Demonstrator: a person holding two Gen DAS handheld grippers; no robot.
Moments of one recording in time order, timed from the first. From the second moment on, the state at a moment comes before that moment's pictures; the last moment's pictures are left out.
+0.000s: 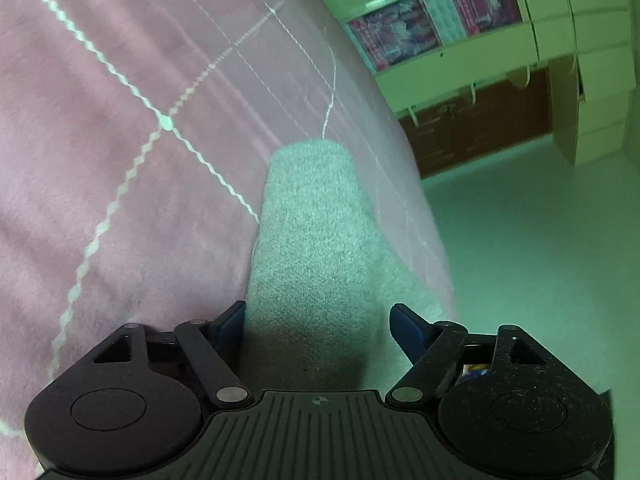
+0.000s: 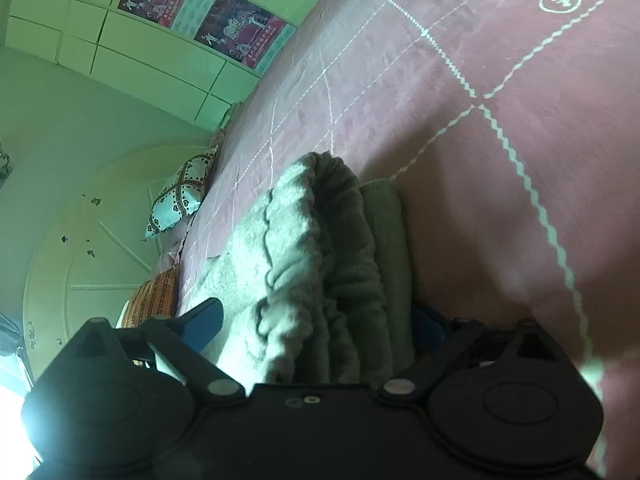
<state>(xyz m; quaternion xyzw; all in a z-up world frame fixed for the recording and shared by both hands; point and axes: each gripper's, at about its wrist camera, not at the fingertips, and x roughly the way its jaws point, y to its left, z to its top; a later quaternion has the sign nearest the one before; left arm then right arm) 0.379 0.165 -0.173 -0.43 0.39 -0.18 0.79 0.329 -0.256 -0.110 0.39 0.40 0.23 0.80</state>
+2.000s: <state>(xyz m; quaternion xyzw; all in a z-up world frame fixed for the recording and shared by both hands) 0.194 0.140 -0.045 -0.06 0.29 0.05 0.96 0.237 -0.213 -0.027 0.12 0.28 0.20 0.93</state>
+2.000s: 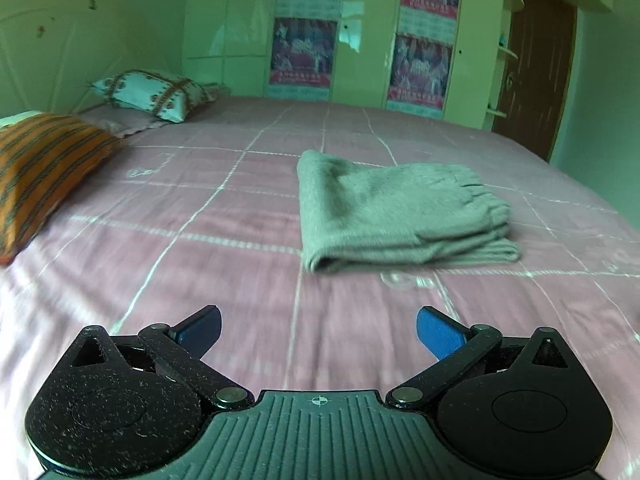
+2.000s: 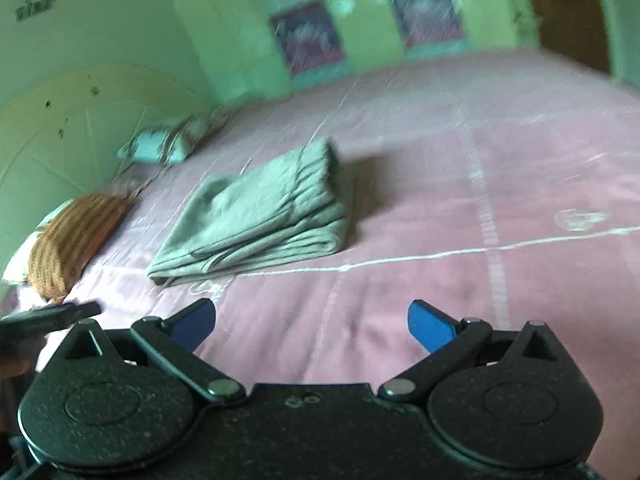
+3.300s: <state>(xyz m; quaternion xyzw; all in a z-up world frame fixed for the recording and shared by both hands) -0.018 0.050 -0.006 -0.07 0.18 0.03 0.98 0.023 -0.176 0.007 0.01 0.14 0.19 0.97</state>
